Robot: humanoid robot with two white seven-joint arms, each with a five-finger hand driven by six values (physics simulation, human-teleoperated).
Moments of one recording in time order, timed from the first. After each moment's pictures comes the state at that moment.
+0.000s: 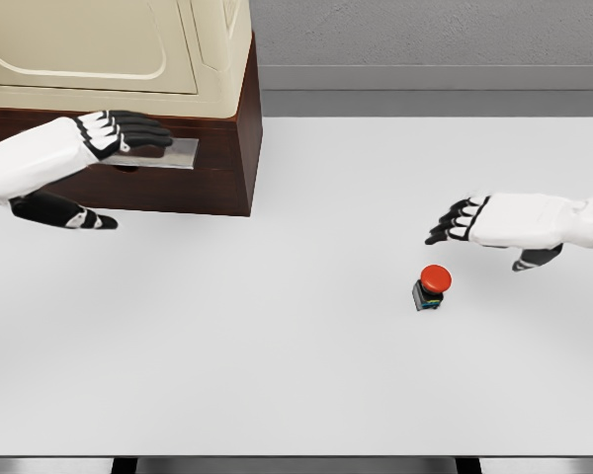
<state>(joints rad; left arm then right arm) -0.79 1.25 -0.99 -1.77 0.06 -0.61 0.01 -0.64 -1.05 0.73 -1.64 0.33 -0.57 0.61</state>
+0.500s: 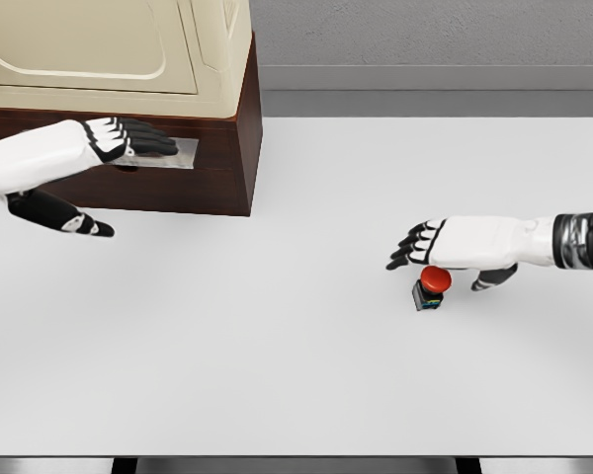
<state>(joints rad) -0.84 1.25 -0.97 -1.77 0.20 -0.59 -0.19 -0.65 -0.96 0.80 -1.65 0.33 -0.56 0.61</state>
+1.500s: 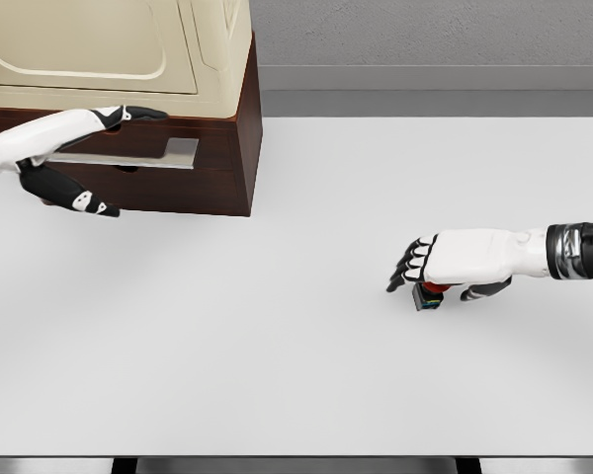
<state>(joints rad) -0.83 1.19 -0.96 -1.76 0.38 -0.25 -0.26 -0.65 -0.97 0.83 -1.66 0.34 -0.61 0.61</state>
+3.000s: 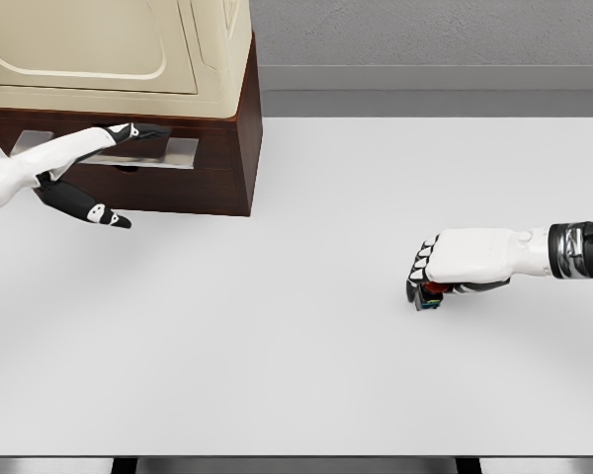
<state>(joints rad) -0.77 1.12 -0.96 -1.67 0.41 -0.23 -0.26 -0.65 -0.97 0.83 -1.66 0.33 -0.61 0.61</state>
